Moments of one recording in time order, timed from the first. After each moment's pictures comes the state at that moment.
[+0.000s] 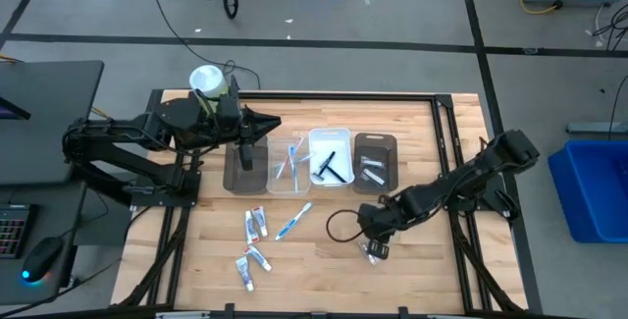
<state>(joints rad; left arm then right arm) -0.08 1.06 1.26 -0.26 -0.38 -0.09 0.43 1.57 0.92 -0.66 -0.03 0.74</state>
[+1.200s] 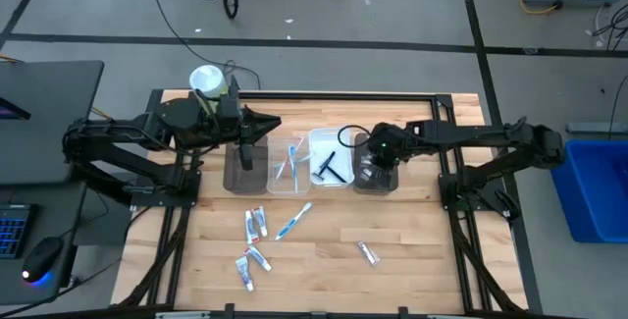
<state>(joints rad) -0.08 1.06 1.26 -0.26 -0.38 -0.09 -0.16 1.29 0.90 -0.82 0.06 0.20</state>
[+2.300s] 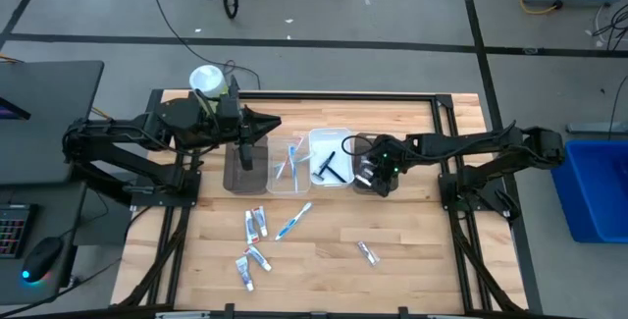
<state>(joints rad) -0.08 1.06 1.26 -0.26 -0.38 -0.09 -0.17 1.30 0.63 -0.51 -0.11 0.29</state>
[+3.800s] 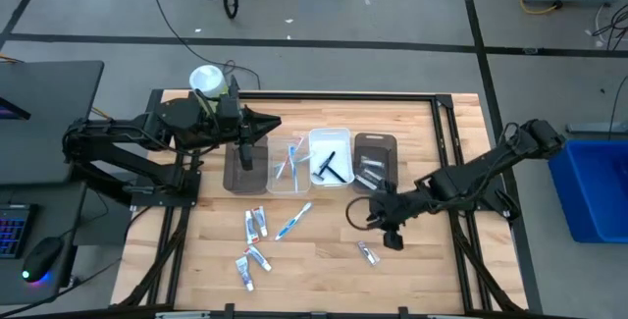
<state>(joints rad) -0.08 1.06 1.26 -0.26 -0.38 -0.09 0.45 1.29 0.90 -0.58 0.11 0.48</state>
